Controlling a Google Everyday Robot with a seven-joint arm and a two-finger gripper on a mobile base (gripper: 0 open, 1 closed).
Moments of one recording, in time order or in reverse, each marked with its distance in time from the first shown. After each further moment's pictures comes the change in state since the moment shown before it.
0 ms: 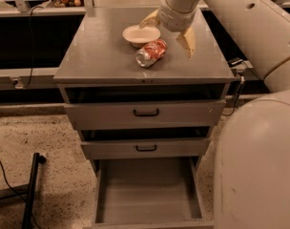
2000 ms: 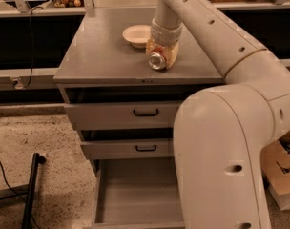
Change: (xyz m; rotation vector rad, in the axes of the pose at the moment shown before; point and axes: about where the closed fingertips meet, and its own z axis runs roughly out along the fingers) arm 0.002 -0.001 0.084 -0.135 -0.086 0.021
